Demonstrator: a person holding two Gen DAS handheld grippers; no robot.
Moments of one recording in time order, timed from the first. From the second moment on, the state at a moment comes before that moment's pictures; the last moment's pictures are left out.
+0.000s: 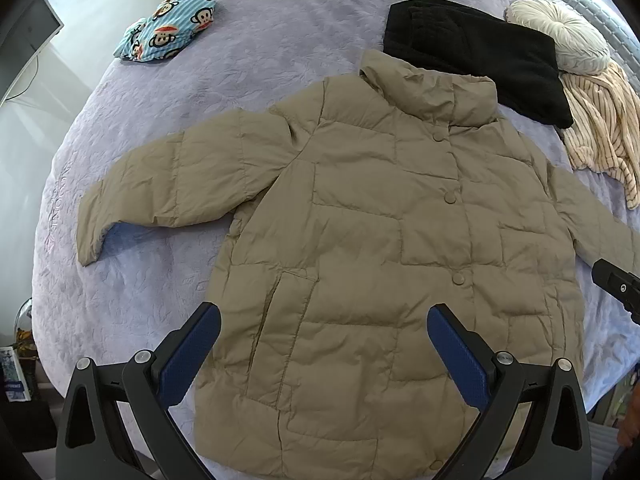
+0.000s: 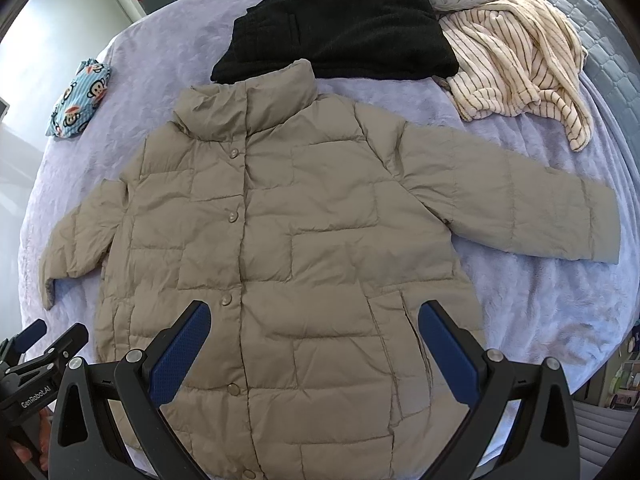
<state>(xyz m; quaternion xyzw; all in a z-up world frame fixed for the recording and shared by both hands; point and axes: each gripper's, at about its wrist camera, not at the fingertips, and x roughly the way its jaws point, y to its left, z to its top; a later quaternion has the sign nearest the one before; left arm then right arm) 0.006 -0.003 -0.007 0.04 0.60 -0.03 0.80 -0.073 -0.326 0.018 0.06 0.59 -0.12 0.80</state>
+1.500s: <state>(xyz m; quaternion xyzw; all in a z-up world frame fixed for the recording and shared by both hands) 0.006 -0.006 -0.004 0.05 0.56 -0.02 0.83 -0.073 -0.326 0.017 0.06 0.59 -0.12 0.80</state>
